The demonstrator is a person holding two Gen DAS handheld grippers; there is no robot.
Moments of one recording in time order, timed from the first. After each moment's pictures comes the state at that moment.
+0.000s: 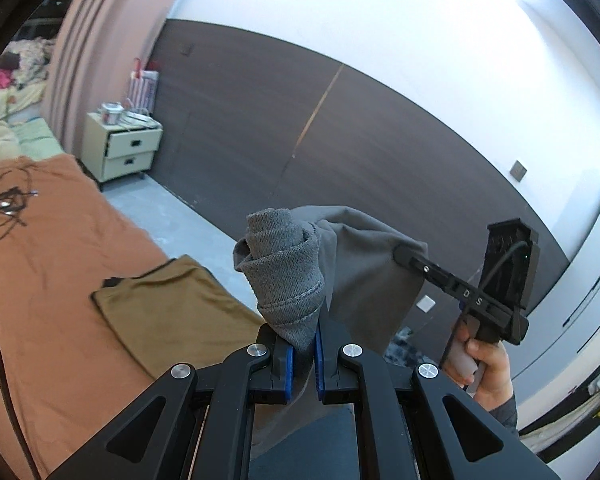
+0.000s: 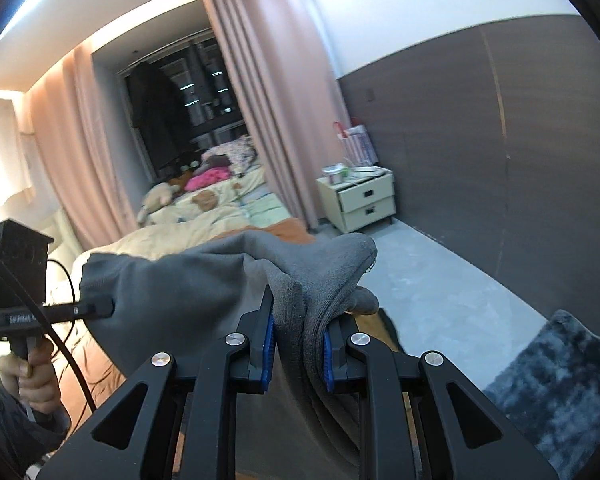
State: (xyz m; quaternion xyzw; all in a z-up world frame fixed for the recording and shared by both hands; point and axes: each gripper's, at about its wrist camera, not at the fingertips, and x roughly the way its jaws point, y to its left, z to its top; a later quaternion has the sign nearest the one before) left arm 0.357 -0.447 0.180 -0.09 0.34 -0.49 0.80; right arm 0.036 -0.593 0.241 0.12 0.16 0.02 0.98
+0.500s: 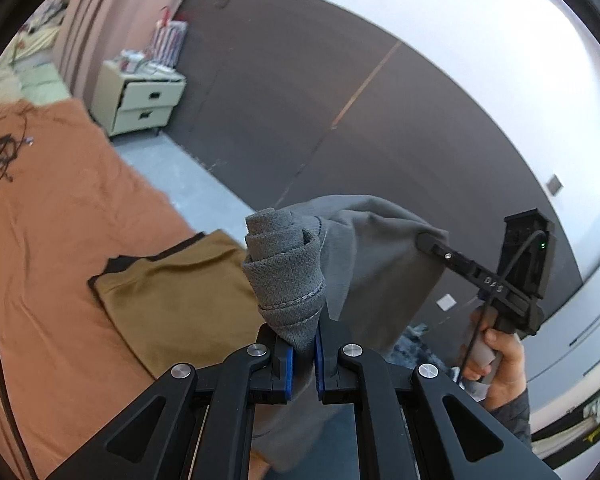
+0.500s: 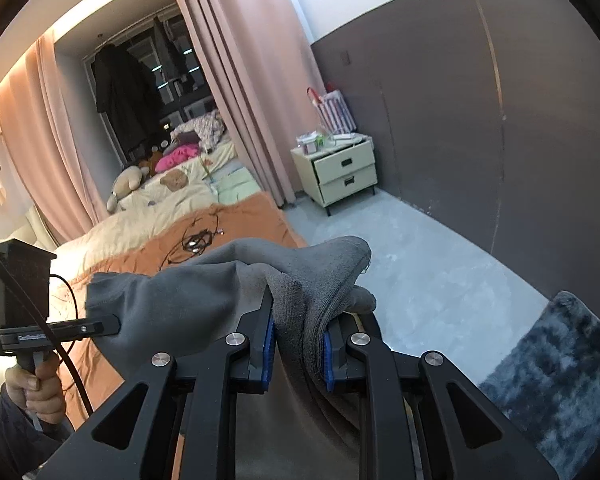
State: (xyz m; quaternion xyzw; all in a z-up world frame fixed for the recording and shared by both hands) left arm 0.489 -0.461 0.076 -0.11 0.41 -0.46 0.78; right arm 0.139 -0.525 0.205 0.14 0.22 0.00 0.97
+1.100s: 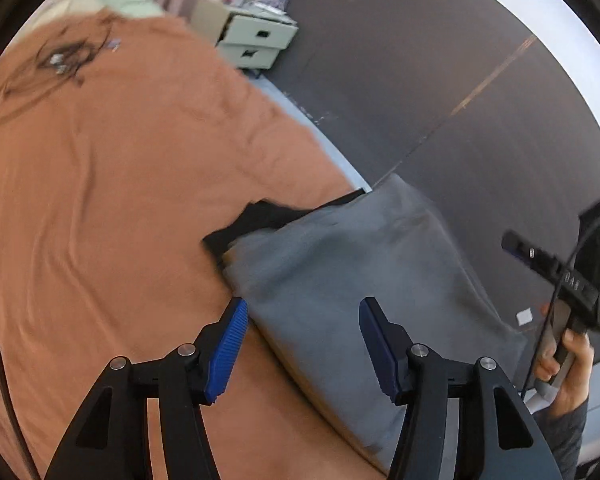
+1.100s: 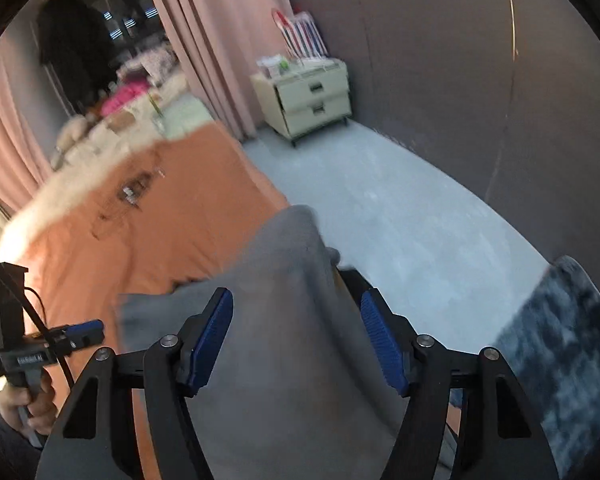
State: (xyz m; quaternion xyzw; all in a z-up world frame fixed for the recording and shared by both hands) left arm 0.601 -0.427 -0.079 -0.10 0.51 -0.32 0.79; right arm 0.265 -0.413 0.130 0.13 0.34 -0.06 0.93
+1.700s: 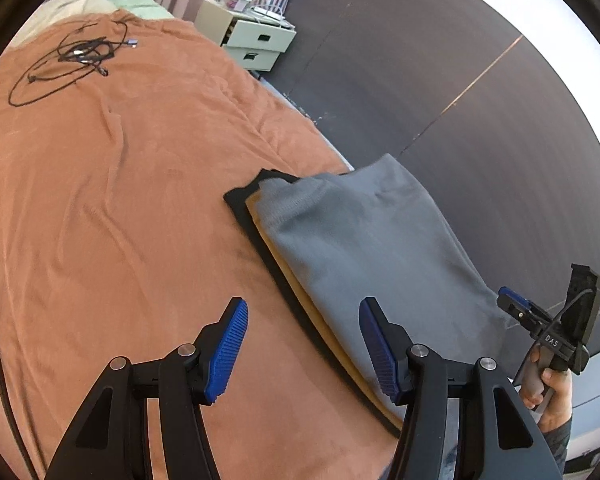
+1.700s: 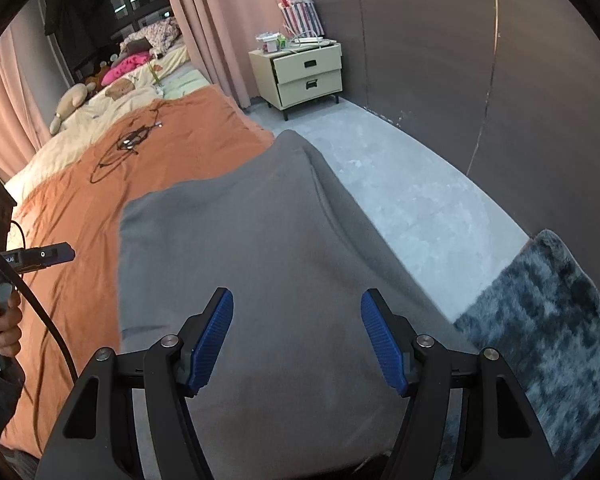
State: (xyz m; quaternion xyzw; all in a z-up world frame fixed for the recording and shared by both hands) left arm 0.548 -0.392 -0.061 -0.10 0.50 -0.33 0.79; right arm 0.093 -0.360 0.141 0.12 0.36 -0.07 0.92
